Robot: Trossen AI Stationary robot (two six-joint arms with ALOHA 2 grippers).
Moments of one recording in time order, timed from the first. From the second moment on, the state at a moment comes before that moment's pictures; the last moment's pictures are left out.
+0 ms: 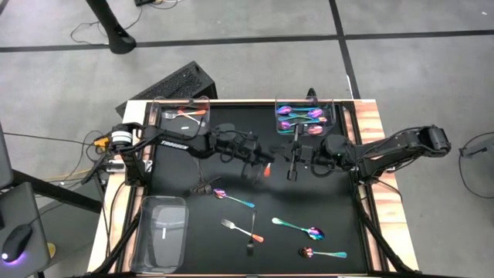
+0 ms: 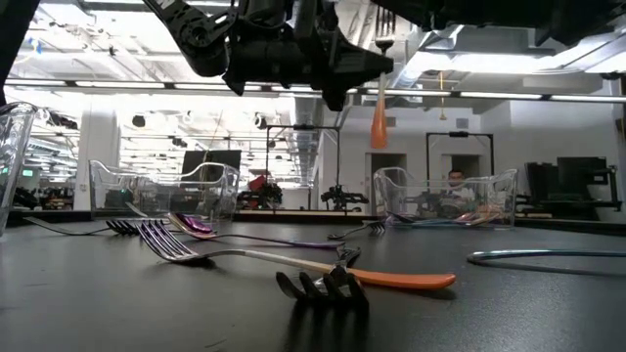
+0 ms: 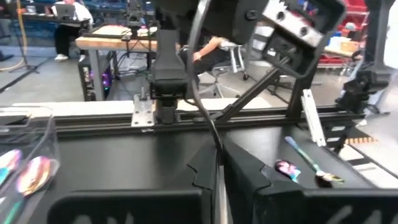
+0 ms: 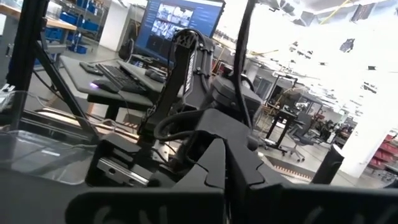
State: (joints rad) left arm 0.19 1.80 1.03 0.66 0.41 -0.02; right arm 0.04 1.17 0.57 0.78 0.16 -0.42
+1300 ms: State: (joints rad) left arm 0.37 1.37 0.99 -0.41 -0.35 0.31; right arm -0.01 1.17 0.57 0.35 0.88 0.13
